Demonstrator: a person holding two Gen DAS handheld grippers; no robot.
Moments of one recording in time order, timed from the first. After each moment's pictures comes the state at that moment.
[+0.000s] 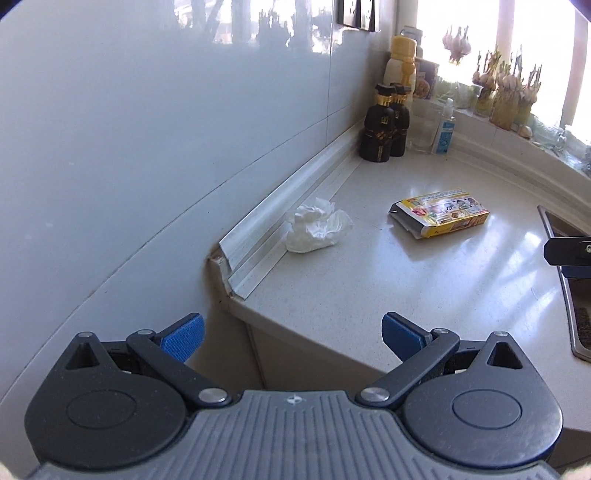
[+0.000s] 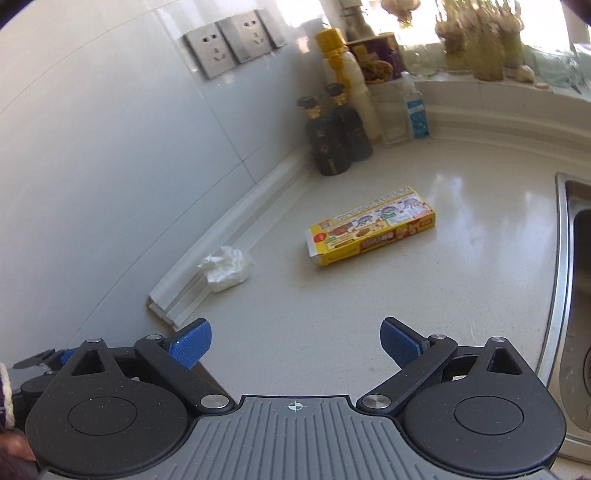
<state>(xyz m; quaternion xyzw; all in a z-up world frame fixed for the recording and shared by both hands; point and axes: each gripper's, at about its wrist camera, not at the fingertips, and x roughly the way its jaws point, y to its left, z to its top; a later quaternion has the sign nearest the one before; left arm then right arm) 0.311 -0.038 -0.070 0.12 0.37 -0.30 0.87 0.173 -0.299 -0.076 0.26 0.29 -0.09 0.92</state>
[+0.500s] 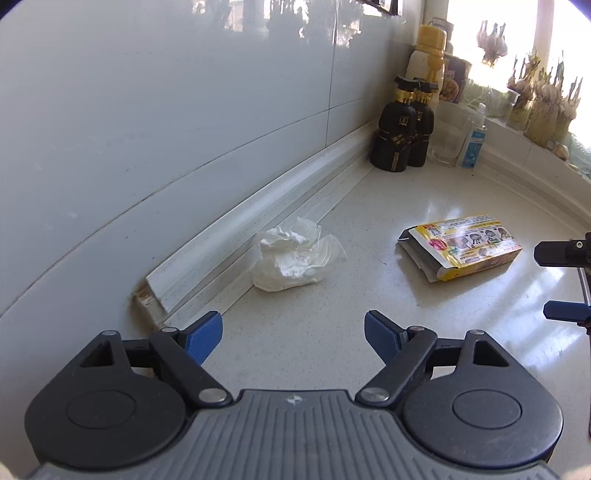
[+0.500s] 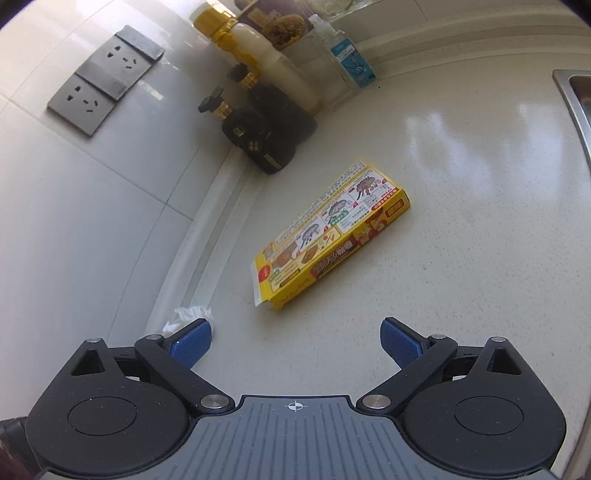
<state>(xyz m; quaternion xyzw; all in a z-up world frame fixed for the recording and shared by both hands) 0.351 -0.103 -0.095 0.09 0.38 -0.27 0.88 0.243 -0.400 -0.125 0.41 0.29 -0.08 0.86</state>
